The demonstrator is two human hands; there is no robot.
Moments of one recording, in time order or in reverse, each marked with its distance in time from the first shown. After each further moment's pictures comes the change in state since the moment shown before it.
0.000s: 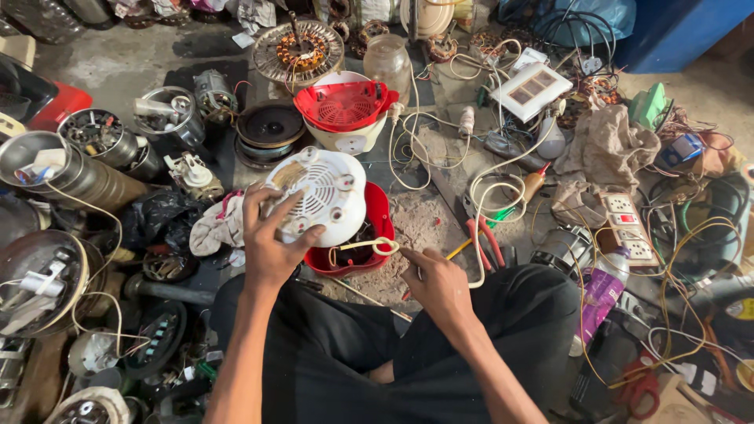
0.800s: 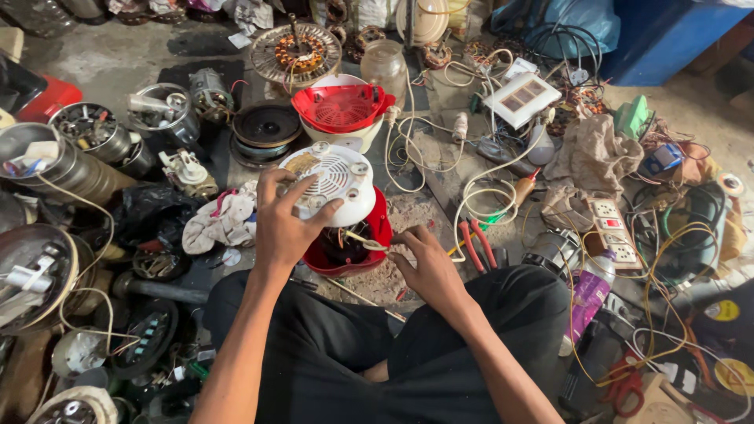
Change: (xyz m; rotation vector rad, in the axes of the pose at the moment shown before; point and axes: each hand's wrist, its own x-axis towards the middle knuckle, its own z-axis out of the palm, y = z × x) left_hand 0.026 0.016 0.014 0.069 -0.031 -0.056; right_hand 0.021 -0.009 -0.010 0.182 -0.057 -0.201
